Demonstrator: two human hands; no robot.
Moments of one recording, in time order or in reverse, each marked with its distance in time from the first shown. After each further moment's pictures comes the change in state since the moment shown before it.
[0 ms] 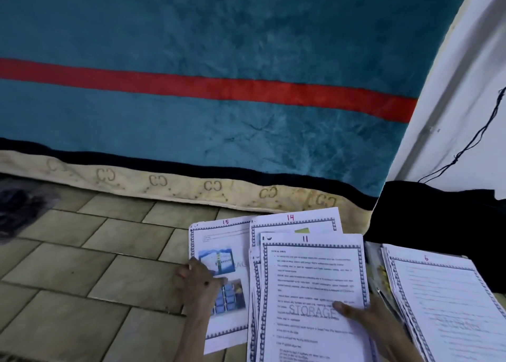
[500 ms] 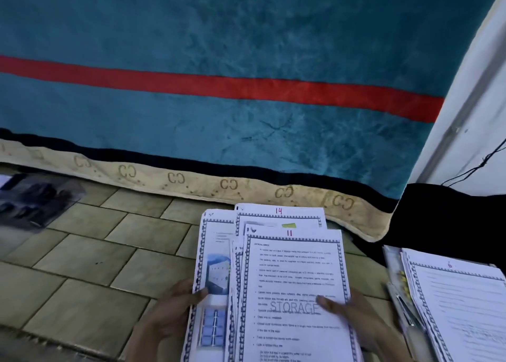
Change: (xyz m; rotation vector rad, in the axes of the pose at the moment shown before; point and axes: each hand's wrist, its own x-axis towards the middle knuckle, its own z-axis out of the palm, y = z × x) left_hand -0.010 -0.065 -0.064 -0.787 -0.533 0.031; right_hand 0.015 -0.003 0.048 -0.012 -0.234 0.097
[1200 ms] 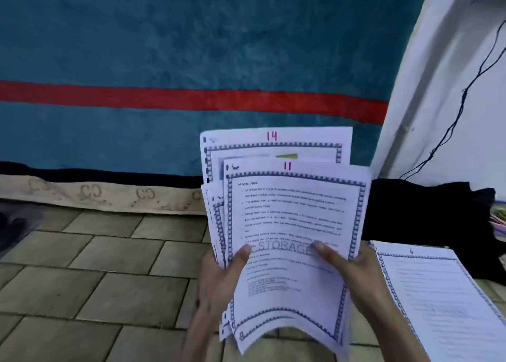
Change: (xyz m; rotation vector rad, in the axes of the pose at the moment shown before) left_hand -0.032 0.059 0.135 0.106 0.108 0.597; right_hand -0.061 -0.088 0.026 -0.127 0.392 -0.624
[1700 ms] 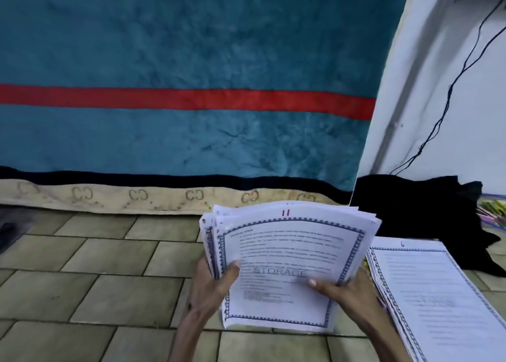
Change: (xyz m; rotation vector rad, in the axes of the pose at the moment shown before) left_hand 0.001 -0.018 -0.011 0.103 -0.117 0.057; right_hand -0.019 0.033 -0.017 0.004 -0.093 0.047
